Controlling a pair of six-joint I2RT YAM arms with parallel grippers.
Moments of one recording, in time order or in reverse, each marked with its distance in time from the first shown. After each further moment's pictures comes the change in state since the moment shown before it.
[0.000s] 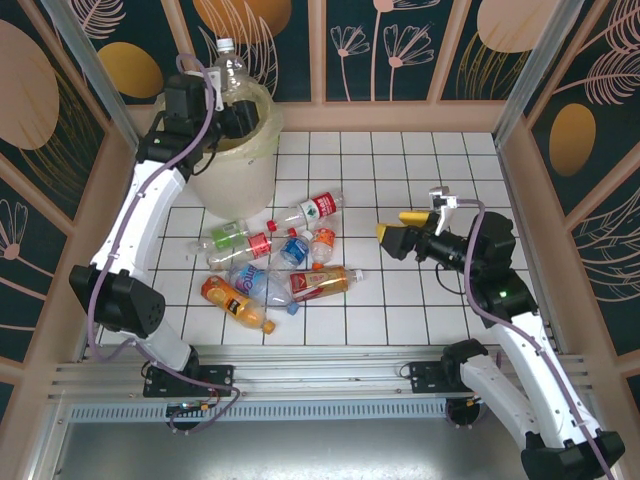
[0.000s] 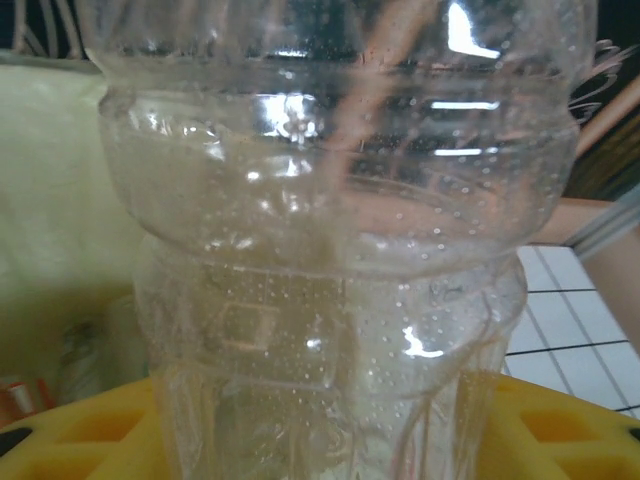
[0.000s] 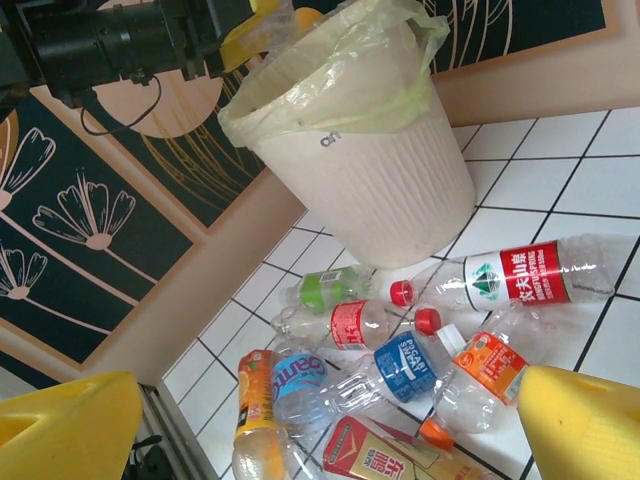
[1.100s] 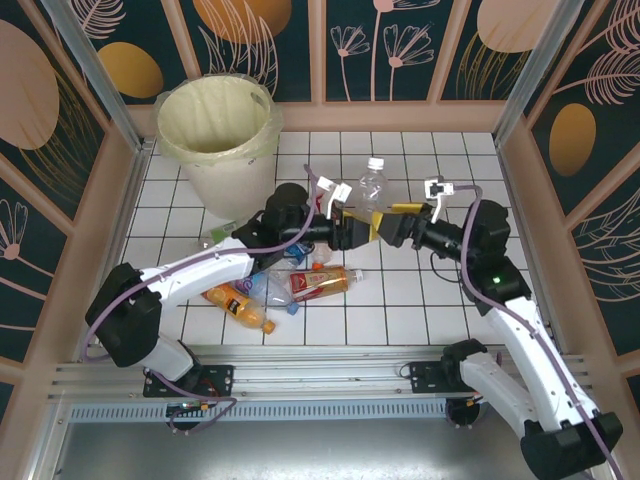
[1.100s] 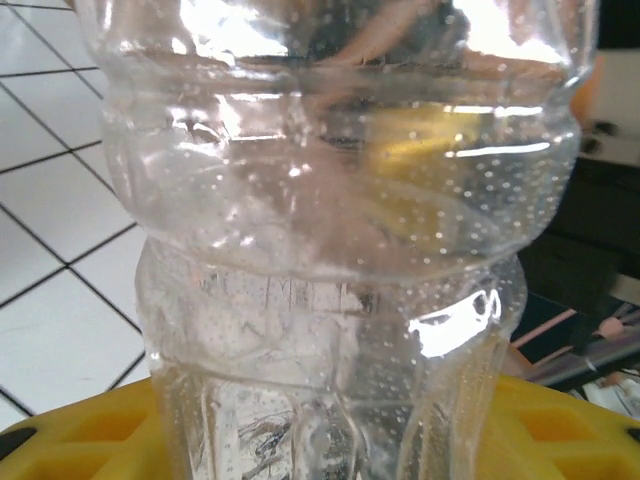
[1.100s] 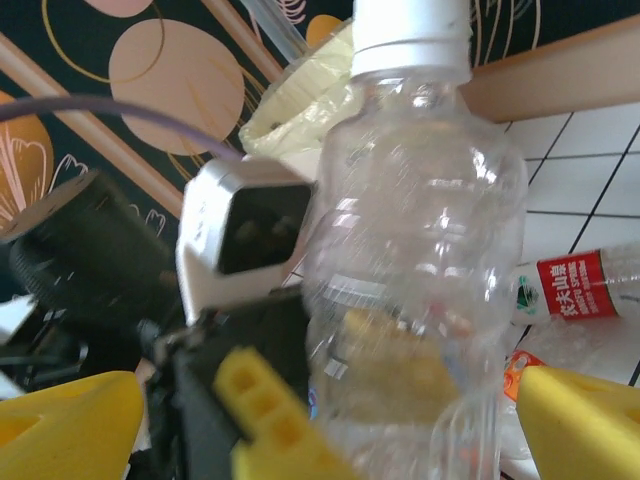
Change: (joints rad) left arm -0.575 -0.121 -0.720 0.805 0.433 -0.311; right arm -0.001 0.075 0.036 0.081 -0.047 0.078
